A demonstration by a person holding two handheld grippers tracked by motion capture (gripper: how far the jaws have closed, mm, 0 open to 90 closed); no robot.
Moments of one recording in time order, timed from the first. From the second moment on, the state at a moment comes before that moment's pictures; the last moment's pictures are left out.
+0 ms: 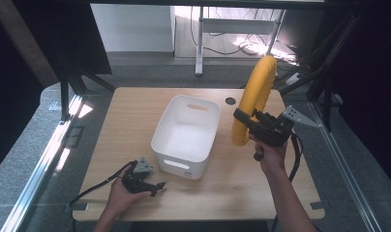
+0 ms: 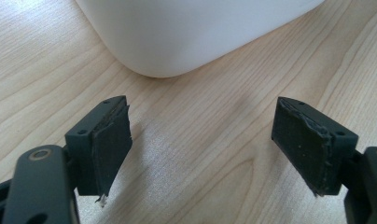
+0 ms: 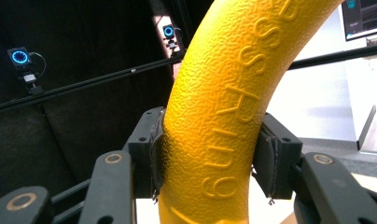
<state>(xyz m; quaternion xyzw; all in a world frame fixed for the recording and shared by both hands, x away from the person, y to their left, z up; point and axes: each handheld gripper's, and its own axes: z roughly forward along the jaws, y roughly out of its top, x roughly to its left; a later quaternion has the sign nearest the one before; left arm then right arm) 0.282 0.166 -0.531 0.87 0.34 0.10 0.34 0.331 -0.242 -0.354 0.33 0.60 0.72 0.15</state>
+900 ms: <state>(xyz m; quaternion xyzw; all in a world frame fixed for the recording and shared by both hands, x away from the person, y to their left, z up) 0.283 0.166 -0.531 0.87 0.33 0.10 0.34 0.326 -0.191 -0.333 0.34 0.57 0.70 0.25</state>
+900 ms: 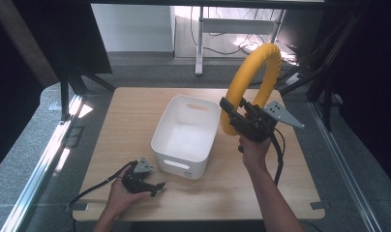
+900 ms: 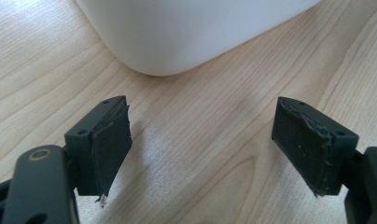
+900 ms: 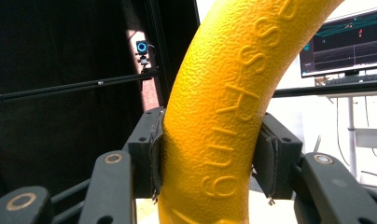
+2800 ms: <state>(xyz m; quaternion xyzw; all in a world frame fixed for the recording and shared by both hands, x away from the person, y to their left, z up) 0.282 0.168 -0.530 0.87 0.33 0.10 0.34 0.306 -0.073 -0.307 0.25 0.60 0.72 0.25</state>
